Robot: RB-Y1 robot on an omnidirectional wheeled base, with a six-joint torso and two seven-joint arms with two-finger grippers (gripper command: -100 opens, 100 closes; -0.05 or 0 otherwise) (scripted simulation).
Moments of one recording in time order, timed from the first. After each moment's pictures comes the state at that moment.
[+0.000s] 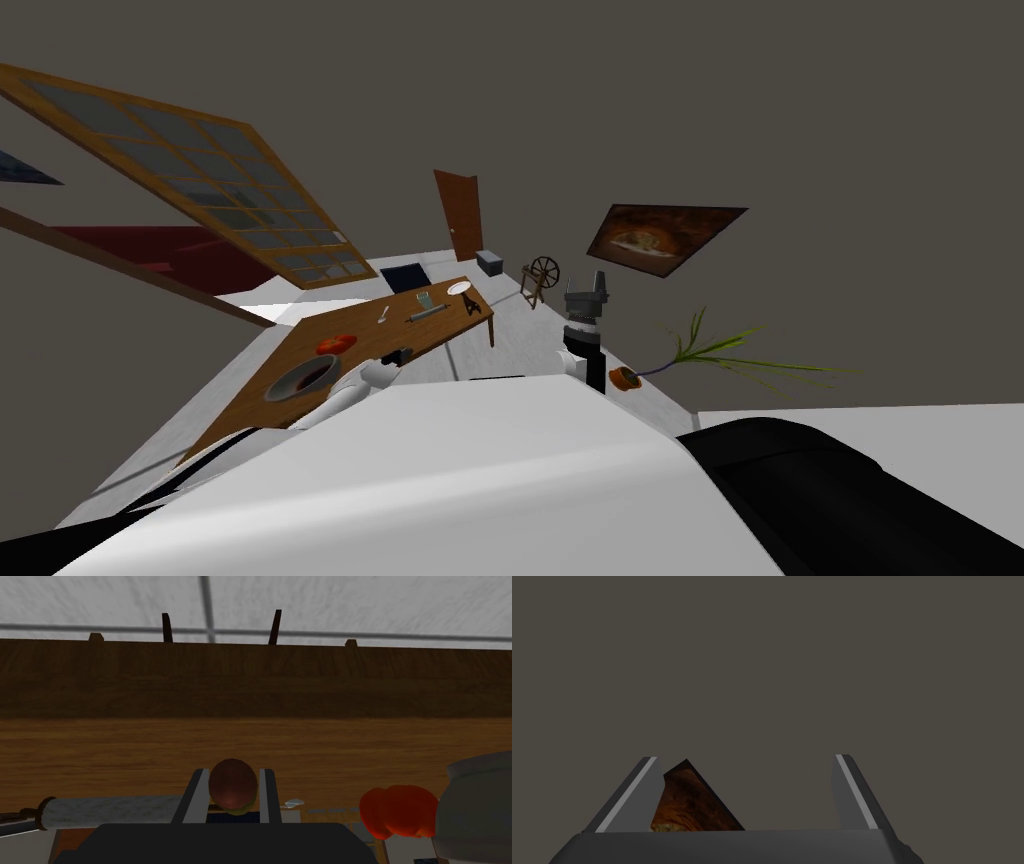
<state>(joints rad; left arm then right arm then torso) -0.11 0.56 -0.15 -0.71 -0.07 0.28 -0.57 0.47 0.04 0.04 -2.34 -0.05 -0.45 -0.16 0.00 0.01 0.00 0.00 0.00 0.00</state>
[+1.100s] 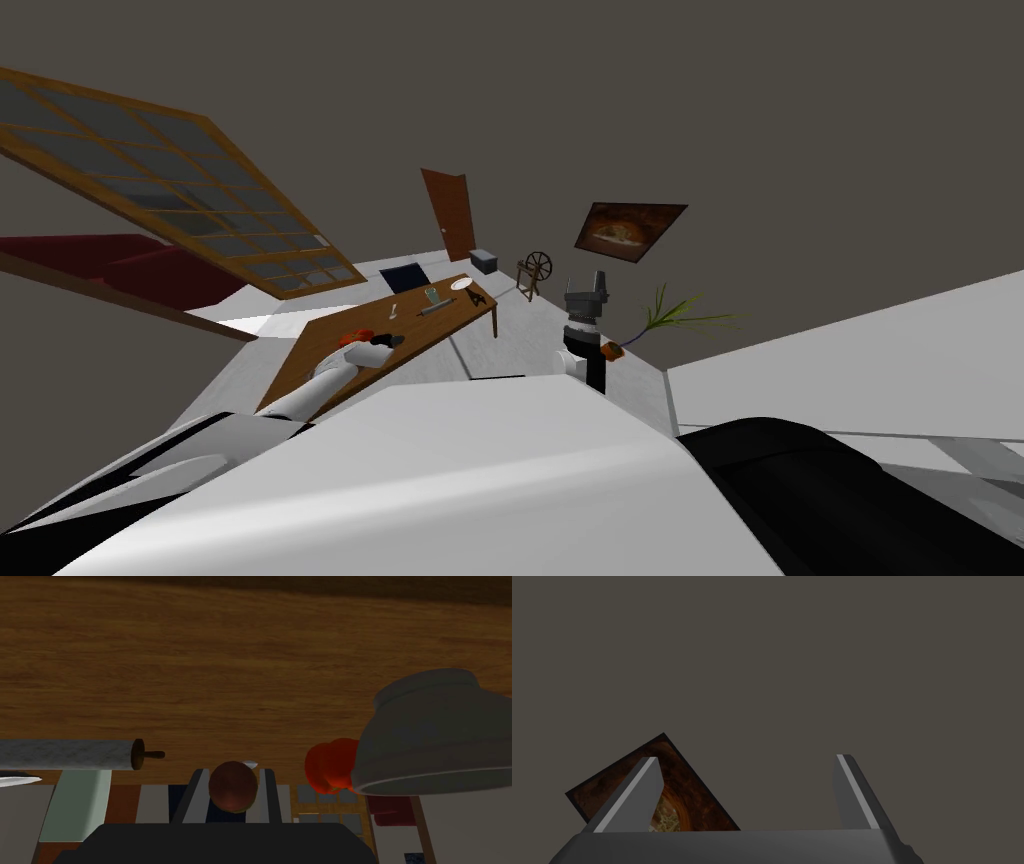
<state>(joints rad) -0.18 0.73 -0.24 -0.82 0.19 0.46 -0.56 0.47 0.04 0.04 -2.34 -0.05 -0.45 -0.16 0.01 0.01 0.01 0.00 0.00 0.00</state>
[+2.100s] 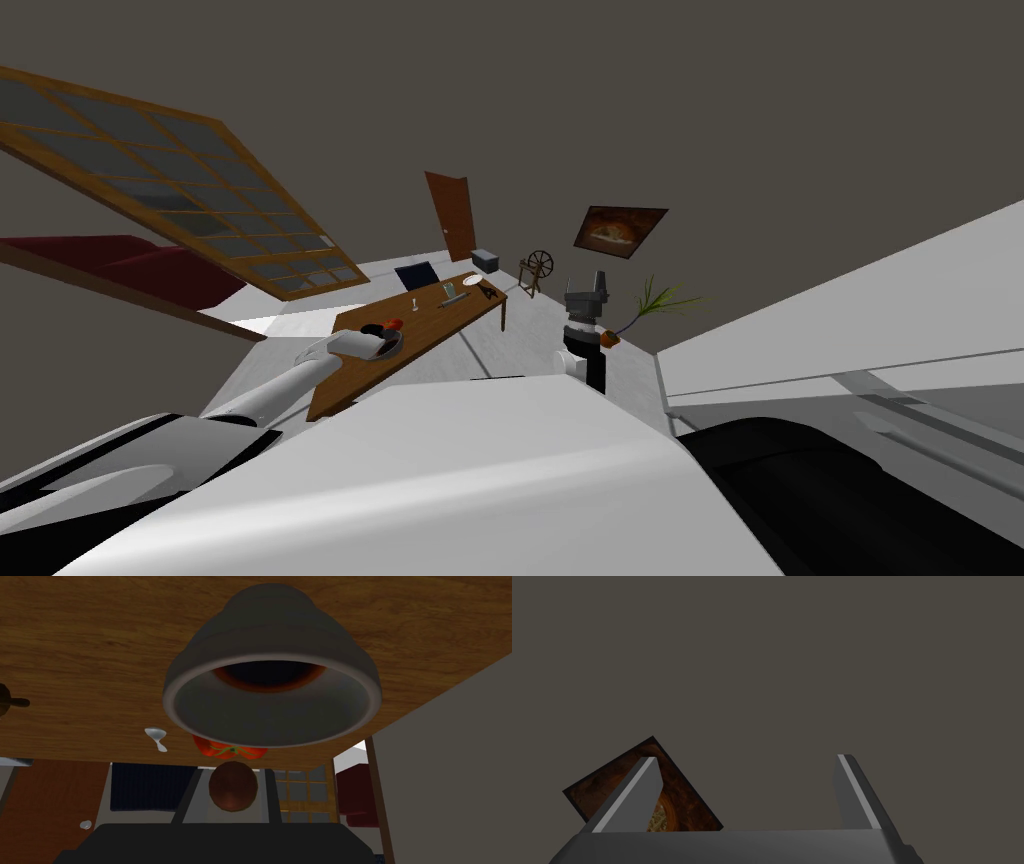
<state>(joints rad) -0.18 0.87 -0.30 -0.97 0.30 0.63 -0.46 0.47 0.04 0.04 -2.34 -0.05 -0.45 -0.16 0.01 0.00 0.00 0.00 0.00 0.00</state>
